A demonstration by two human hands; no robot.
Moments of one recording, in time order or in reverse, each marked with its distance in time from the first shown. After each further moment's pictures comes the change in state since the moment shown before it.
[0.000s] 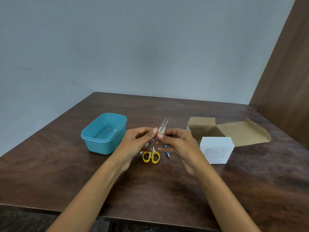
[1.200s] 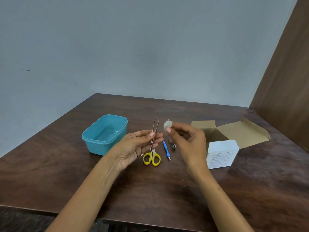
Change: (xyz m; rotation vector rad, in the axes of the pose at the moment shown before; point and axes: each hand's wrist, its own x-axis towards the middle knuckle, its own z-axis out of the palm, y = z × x) left_hand 0.009 -0.001 -0.012 -0.489 -0.157 -0.217; right_hand 0.004 0.006 -0.004 -0.151 0.334 -0.398
